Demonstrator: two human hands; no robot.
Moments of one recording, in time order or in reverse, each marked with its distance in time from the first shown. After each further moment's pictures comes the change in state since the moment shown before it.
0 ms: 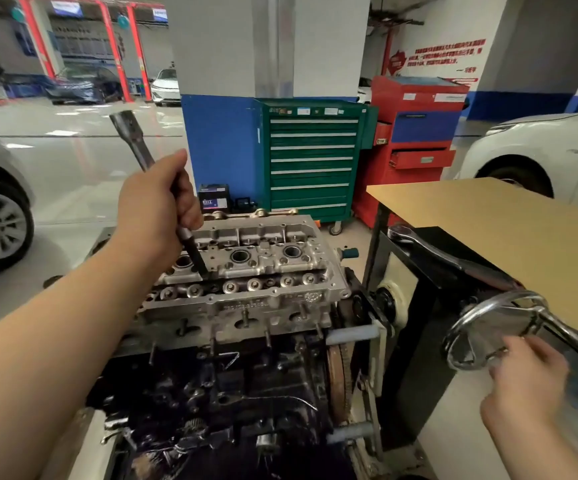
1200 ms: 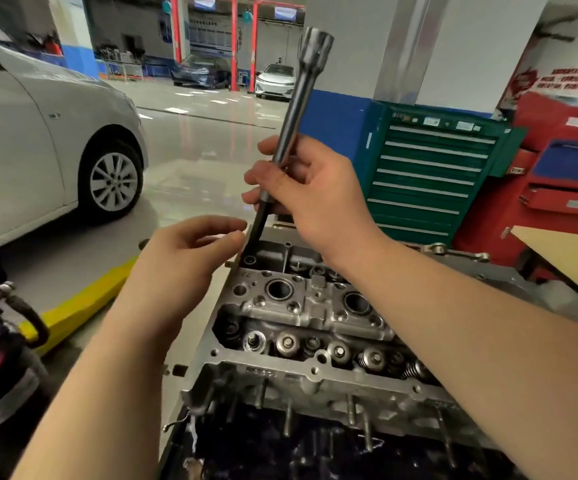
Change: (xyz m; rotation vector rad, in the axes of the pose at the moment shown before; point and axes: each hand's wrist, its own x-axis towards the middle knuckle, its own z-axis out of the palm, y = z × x) left_hand -0.011 -0.003 -0.176 0.532 0.258 -0.033; right_hand -0.370 -0.053 0.331 0.154 -1.783 -0.502
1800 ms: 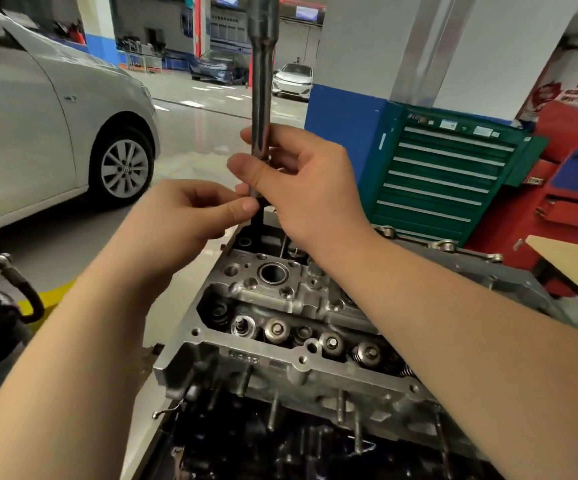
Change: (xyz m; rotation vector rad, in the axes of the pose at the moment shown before) left_hand 0.022 0.000 -0.003 0.069 -0.053 0.132; right_hand -0.010 0.001 0.013 -0.118 0.018 -0.056
